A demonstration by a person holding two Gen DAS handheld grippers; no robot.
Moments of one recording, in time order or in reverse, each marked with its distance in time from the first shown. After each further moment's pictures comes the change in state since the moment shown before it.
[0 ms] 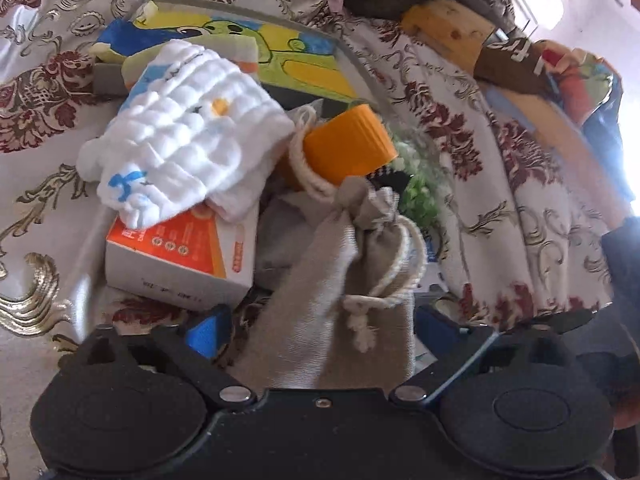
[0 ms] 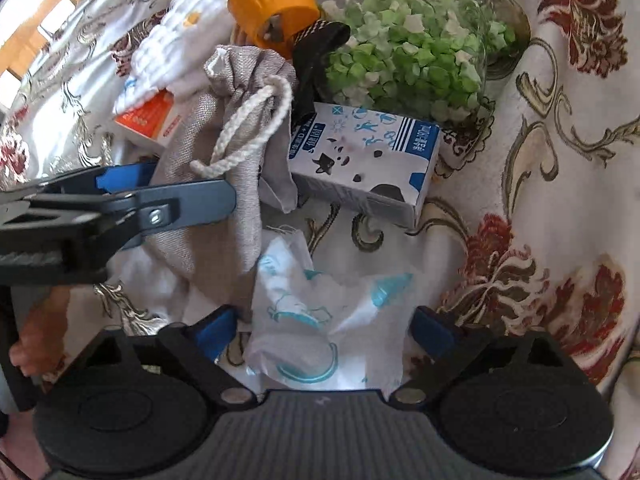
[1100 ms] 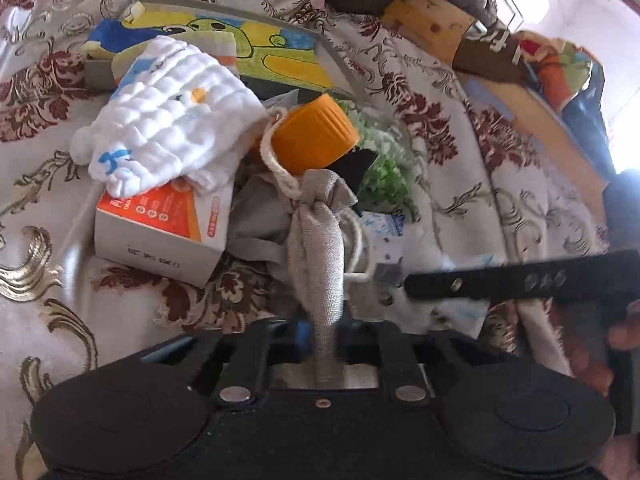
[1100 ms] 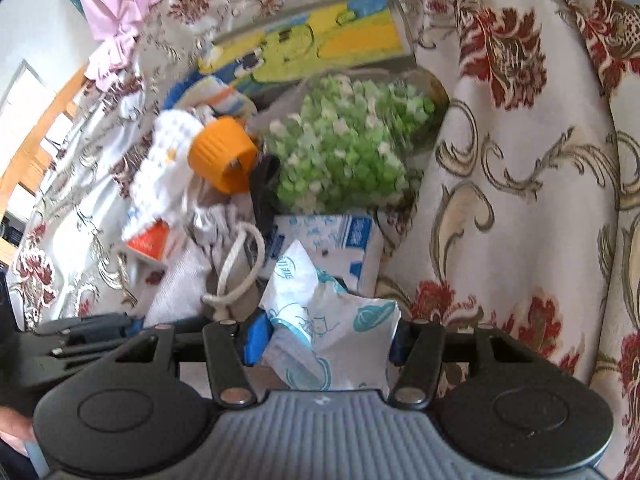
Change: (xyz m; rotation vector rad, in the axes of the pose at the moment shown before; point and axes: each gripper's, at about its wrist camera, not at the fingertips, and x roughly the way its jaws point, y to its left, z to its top) left arm -0.016 -0.014 -0.019 0.032 0.005 -0.031; right arm -0.049 -0.056 -0.003 0.186 -0.282 0.098
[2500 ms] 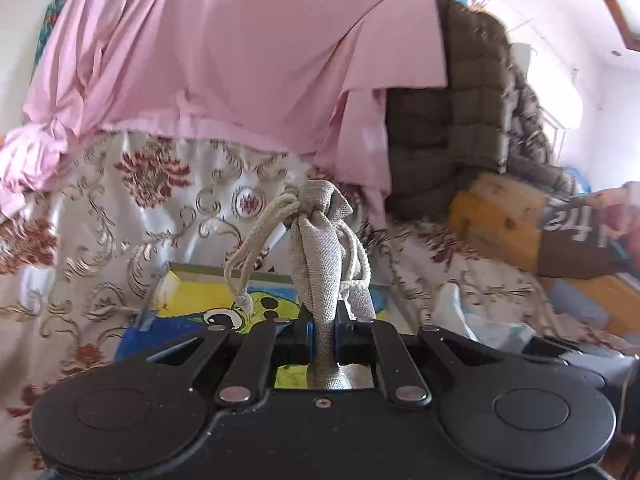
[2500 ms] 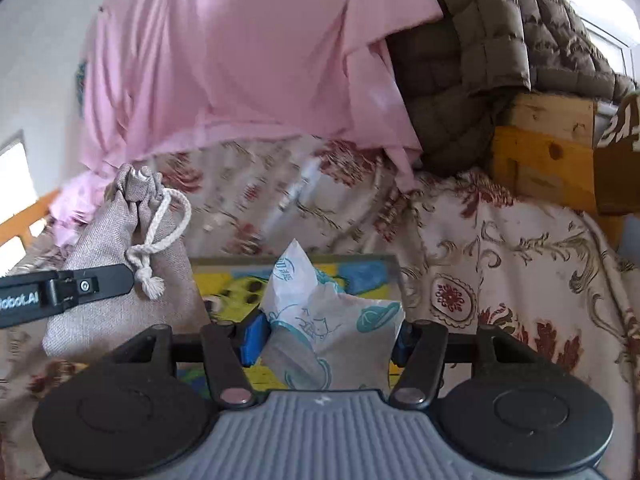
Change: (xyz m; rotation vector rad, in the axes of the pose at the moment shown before) left arm 0.020 0.001 0.218 0.089 -0.531 0.271; right arm 0.059 0.030 0.185 -0.160 -0.601 -0.159
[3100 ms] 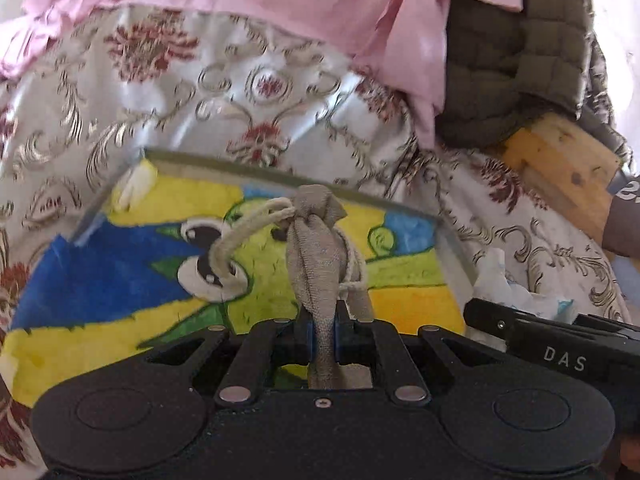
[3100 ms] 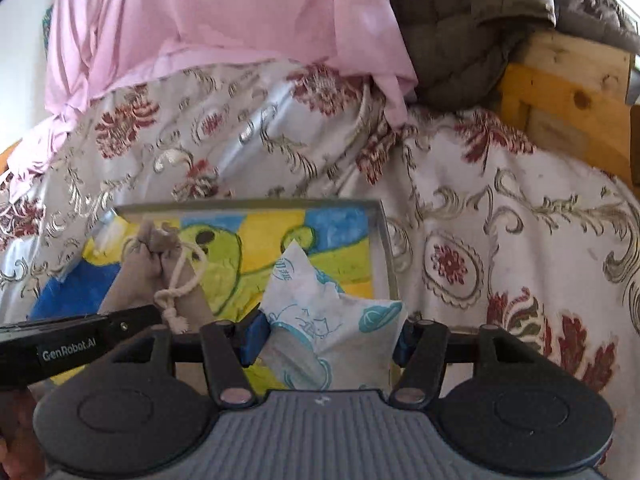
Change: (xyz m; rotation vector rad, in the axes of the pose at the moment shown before) left arm 0.121 0.030 -0.038 -0.132 0.246 0.023; right arm 0.078 -0.021 0.001 -0.016 0.213 -0.046
